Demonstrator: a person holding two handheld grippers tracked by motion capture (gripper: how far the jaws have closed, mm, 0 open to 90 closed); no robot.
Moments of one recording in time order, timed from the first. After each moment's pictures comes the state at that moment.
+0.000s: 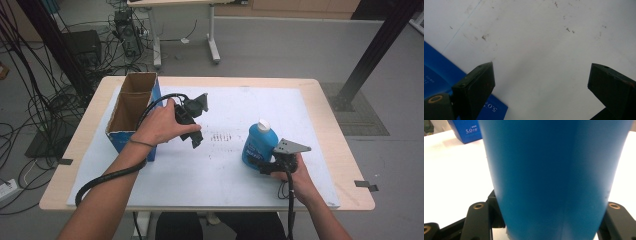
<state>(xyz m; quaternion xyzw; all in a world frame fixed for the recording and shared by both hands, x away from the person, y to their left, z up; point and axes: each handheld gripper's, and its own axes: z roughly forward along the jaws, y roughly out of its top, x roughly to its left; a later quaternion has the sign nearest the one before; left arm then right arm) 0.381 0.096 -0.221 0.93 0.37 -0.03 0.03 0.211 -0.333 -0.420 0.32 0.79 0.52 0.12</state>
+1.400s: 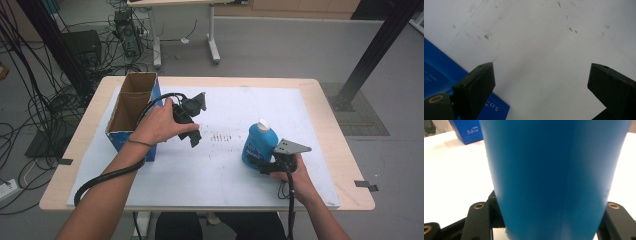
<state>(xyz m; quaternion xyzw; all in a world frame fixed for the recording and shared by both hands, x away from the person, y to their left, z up) 0.382 0.101 -0.220 0.93 0.38 -0.03 0.03 0.212 -0.335 -0.423 0.31 0.78 0.52 0.12</state>
